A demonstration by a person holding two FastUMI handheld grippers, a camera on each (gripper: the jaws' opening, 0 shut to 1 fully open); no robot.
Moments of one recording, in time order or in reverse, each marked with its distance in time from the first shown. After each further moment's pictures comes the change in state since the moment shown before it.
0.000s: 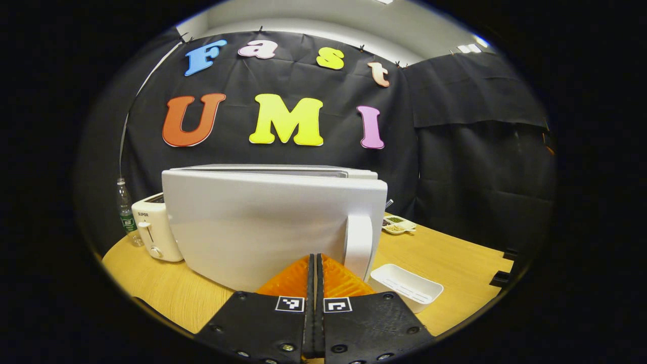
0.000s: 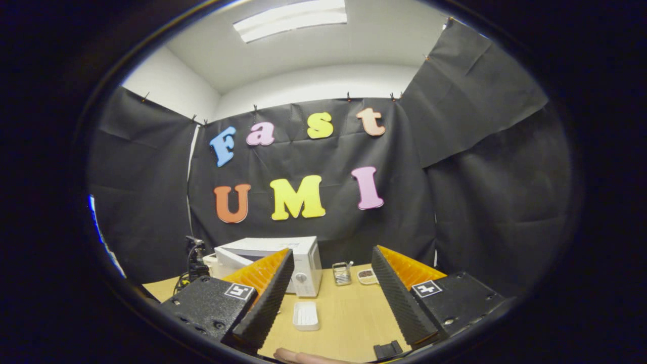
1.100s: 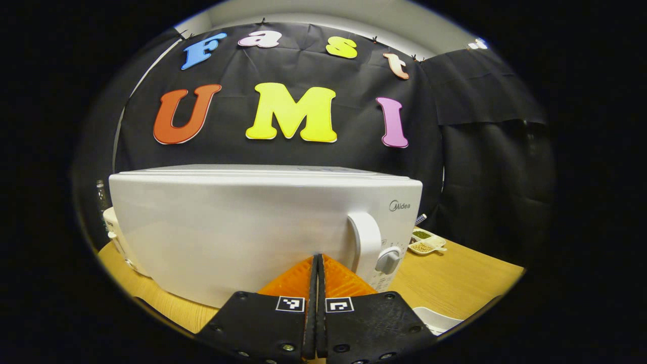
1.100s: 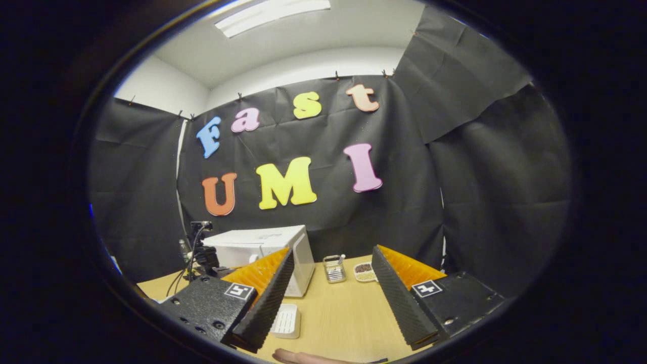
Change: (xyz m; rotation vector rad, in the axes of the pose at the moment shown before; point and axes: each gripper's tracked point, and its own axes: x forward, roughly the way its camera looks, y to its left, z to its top) left arm 0.133 0.001 0.022 -0.030 -0.032 0.037; right arm 0.113 -0.065 -0.065 0.074 0.091 0.025
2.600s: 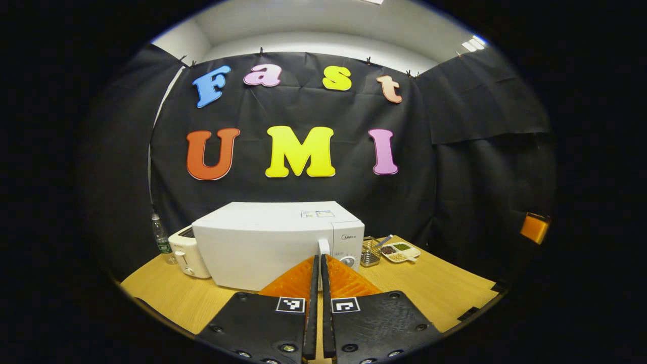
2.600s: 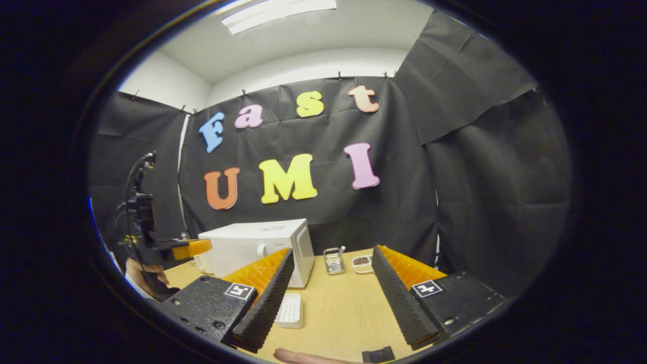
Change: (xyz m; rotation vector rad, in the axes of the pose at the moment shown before) left arm -0.204 -0.050 0.099 0.038 -0.037 0.155; right arm -0.058 0.020 0.002 -0.047 -0.005 -0.044
